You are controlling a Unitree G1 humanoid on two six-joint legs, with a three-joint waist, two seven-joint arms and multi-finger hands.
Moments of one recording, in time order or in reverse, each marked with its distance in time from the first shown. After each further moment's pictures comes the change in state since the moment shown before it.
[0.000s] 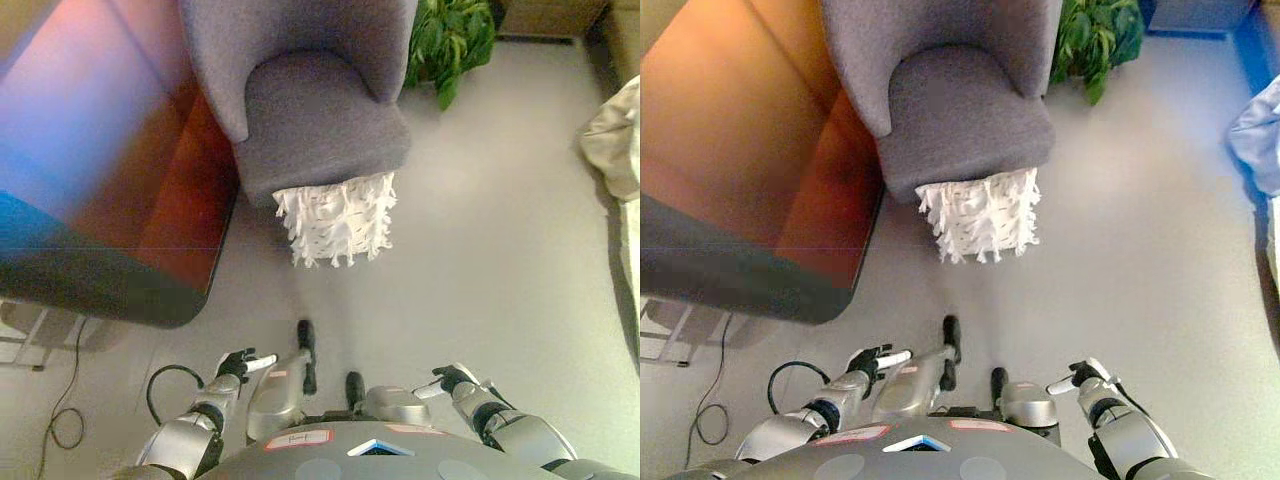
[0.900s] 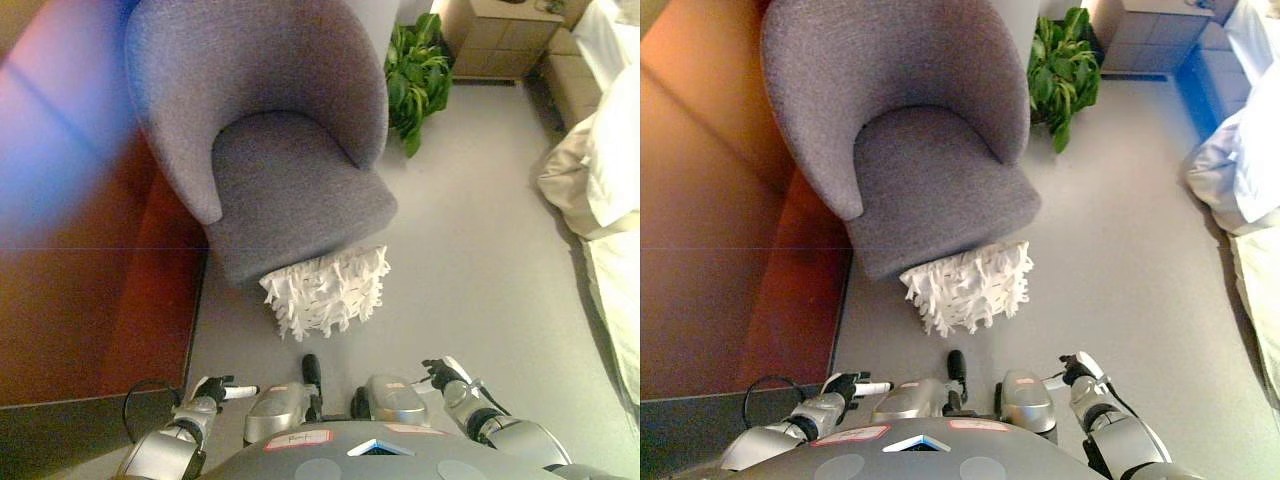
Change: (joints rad) left arm 0.033 0.086 -0.081 0.047 0.136 0.048 -0.039; right arm 0.046 0.028 -0.030 0.007 -0.155 -0.079 -0.144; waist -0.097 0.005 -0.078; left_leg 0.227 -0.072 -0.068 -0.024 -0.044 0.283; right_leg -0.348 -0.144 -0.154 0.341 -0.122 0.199
